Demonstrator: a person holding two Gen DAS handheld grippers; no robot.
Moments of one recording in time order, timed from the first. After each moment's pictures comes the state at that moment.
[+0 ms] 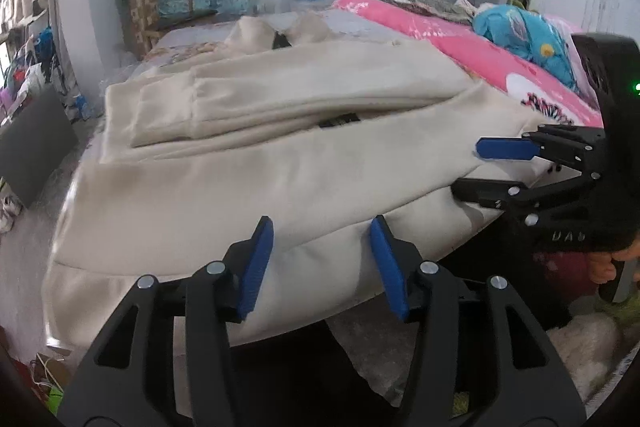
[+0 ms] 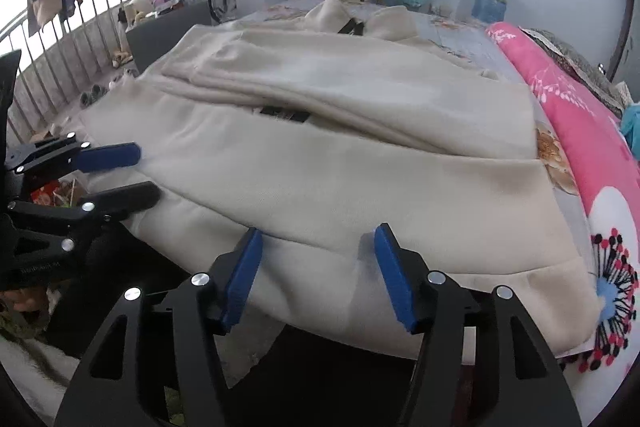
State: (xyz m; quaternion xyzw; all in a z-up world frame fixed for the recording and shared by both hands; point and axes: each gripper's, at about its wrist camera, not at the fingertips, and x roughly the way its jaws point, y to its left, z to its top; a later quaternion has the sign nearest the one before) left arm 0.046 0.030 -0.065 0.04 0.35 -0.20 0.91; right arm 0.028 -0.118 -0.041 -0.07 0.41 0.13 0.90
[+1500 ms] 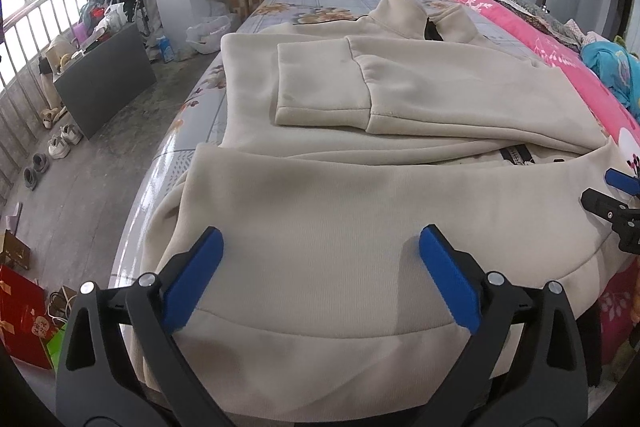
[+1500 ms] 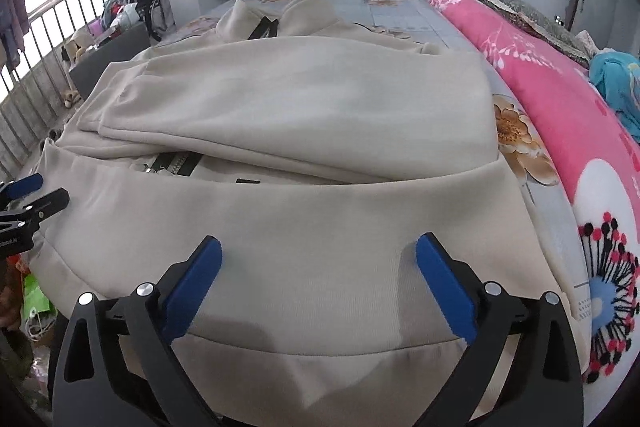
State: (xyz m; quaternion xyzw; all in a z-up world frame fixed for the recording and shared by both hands) left arm 0.103 0.093 -0.075 0.01 0.42 -0.03 0.91; right arm 0.077 -0.155 -0.054 -0.01 0.43 0.03 0.90
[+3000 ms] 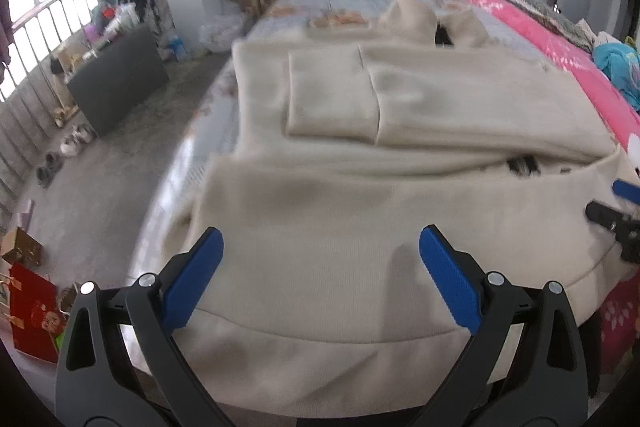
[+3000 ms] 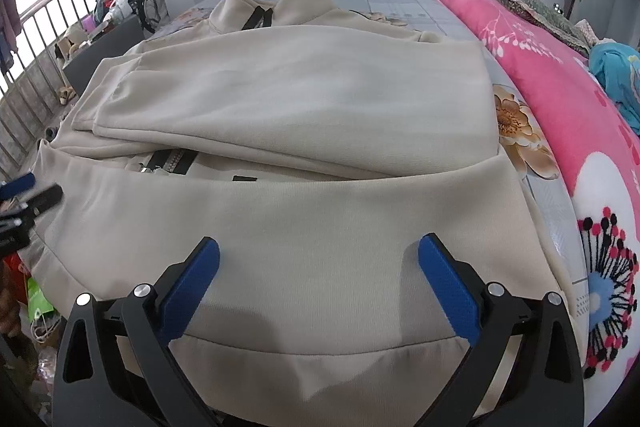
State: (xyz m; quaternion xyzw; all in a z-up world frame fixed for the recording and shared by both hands) left arm 0.101 0.090 -0.059 0.01 0.41 0.00 0.91; right arm 0.083 -0.156 -0.053 -0.01 0.46 0.03 0.89
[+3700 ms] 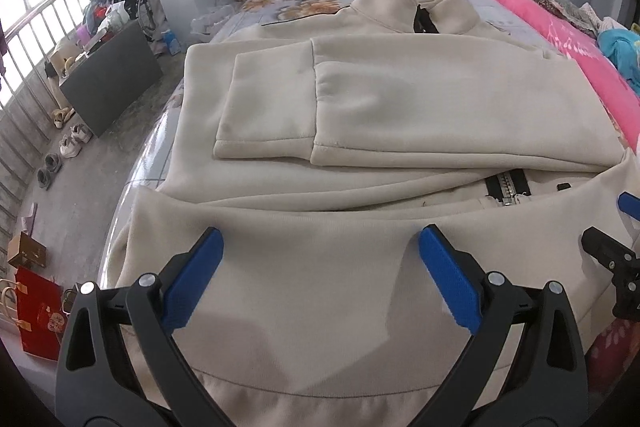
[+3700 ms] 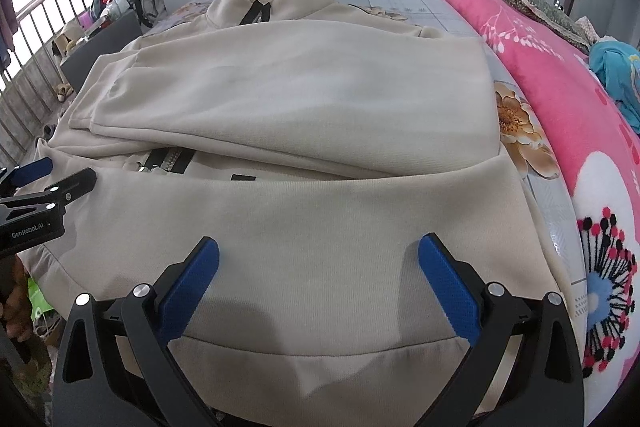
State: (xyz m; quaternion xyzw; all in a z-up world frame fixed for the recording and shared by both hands) left arm 0.126 0.046 -0.070 0.03 0.45 0.00 0.89; right arm 0.088 -0.156 -0.052 -0.01 0.47 0.03 0.88
